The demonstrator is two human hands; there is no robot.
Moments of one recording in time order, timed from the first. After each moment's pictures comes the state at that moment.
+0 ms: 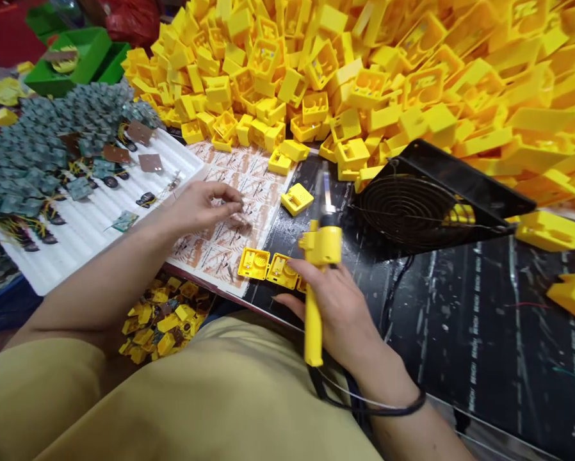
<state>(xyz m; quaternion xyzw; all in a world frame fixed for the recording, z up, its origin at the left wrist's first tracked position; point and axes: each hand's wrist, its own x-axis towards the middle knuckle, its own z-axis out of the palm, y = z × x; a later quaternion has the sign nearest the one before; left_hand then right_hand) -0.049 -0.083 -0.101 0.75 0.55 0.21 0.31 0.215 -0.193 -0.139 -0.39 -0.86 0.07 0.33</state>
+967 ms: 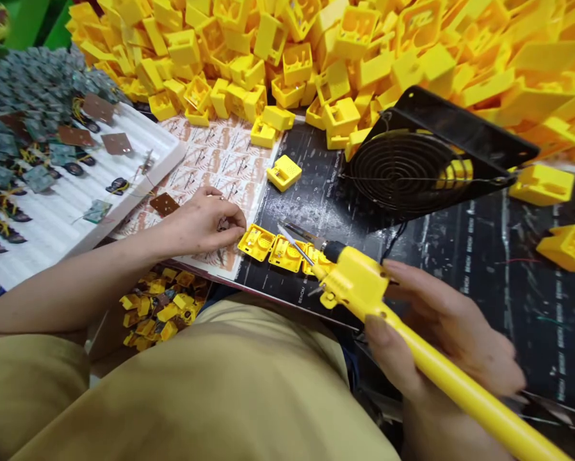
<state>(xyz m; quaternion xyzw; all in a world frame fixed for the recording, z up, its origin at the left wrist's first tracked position) -0.017 -0.119 -0.093 0.86 0.46 -0.02 0.23 0.262 -0.256 -0.099 -0.60 -0.64 0.16 0.45</state>
